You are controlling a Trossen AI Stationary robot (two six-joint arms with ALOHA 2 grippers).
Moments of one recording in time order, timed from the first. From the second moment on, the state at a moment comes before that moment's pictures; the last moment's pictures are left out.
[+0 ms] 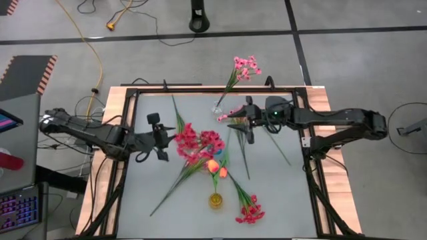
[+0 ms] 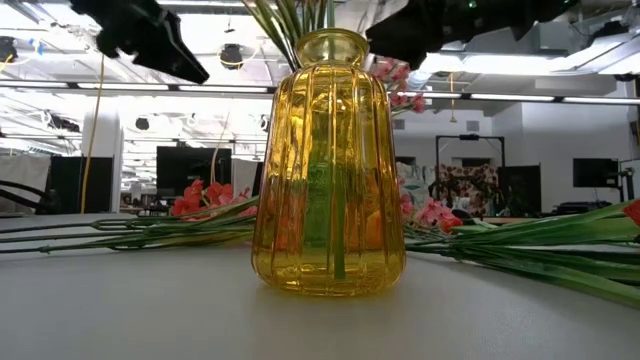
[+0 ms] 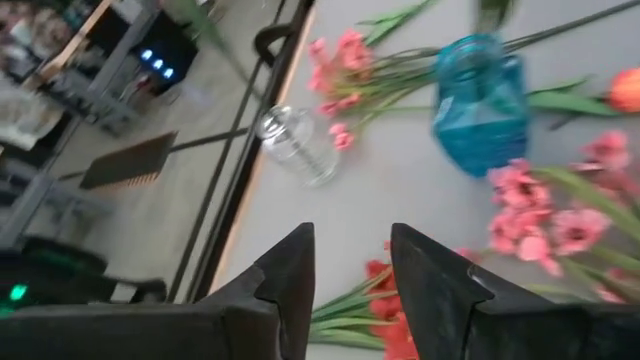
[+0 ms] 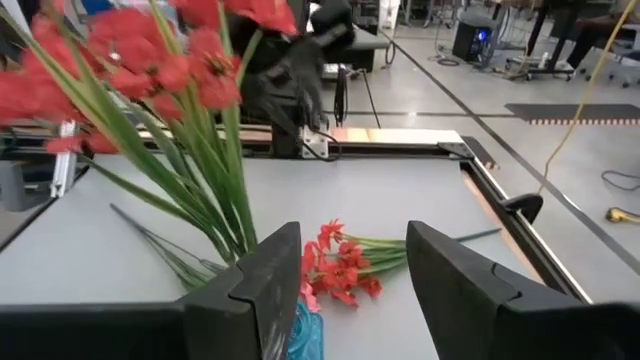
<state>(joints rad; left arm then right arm) -0.22 0.92 0.73 -0.49 -0.69 0.11 -0.20 1.20 0.83 0.18 -0.16 -0.09</state>
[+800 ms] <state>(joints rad) 0.46 0.96 0.73 -0.56 -0.13 0.69 -0.20 1.19 0.83 0.18 -0.16 -0.09</state>
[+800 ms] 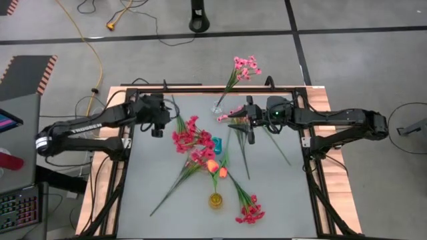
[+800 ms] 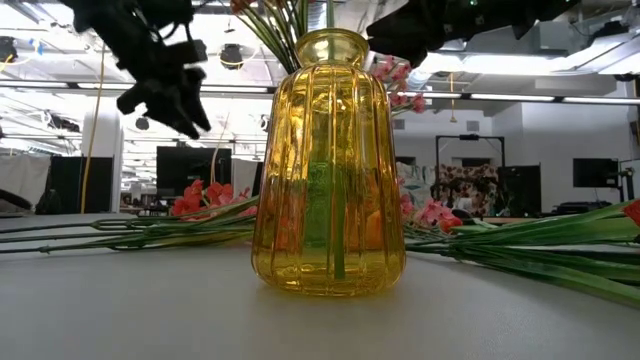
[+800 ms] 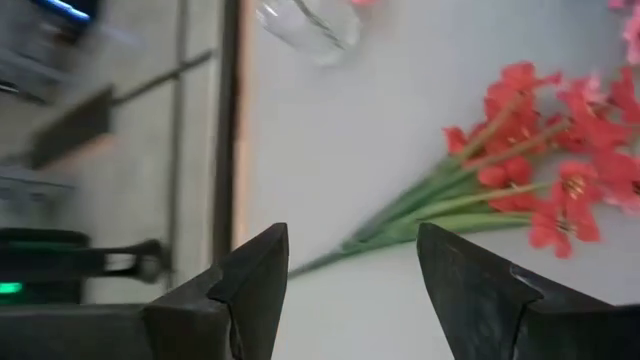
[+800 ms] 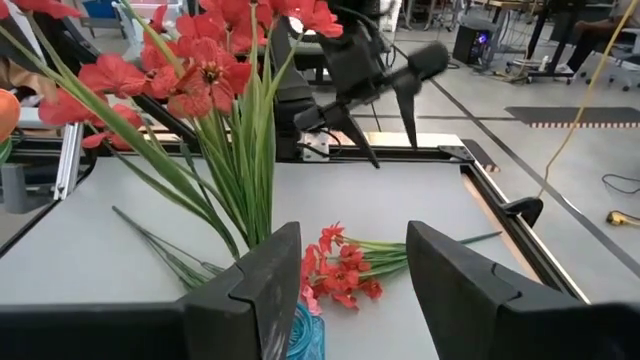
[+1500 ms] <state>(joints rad) 0.57 1.49 0.84 -0.55 0.01 0.97 -0.20 1.19 0.83 0.18 -0.16 -0.09</state>
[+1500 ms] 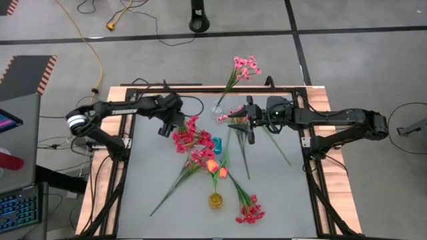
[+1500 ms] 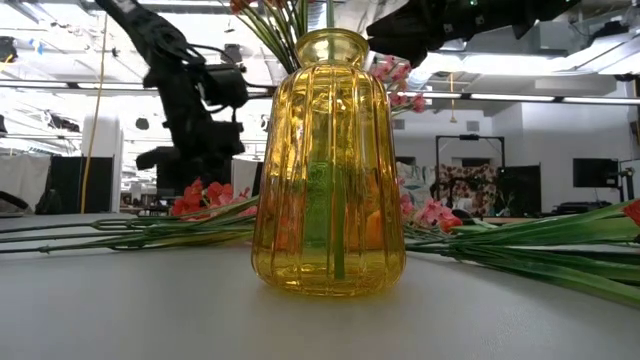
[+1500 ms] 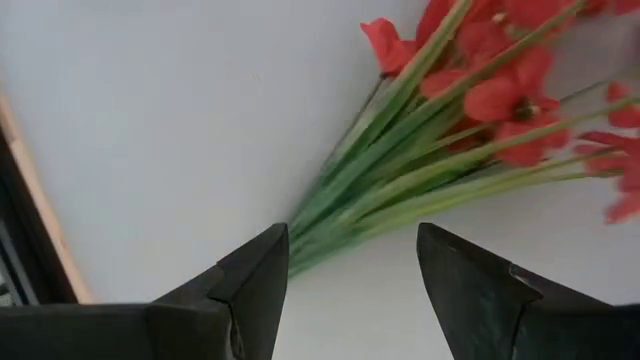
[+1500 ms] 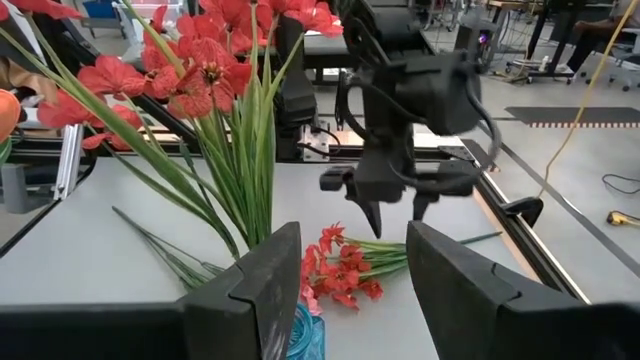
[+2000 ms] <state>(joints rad) 0.54 1.75 1.01 -0.61 -0.08 1.07 -0.20 1.19 0.83 0.09 -0.16 -0.09</state>
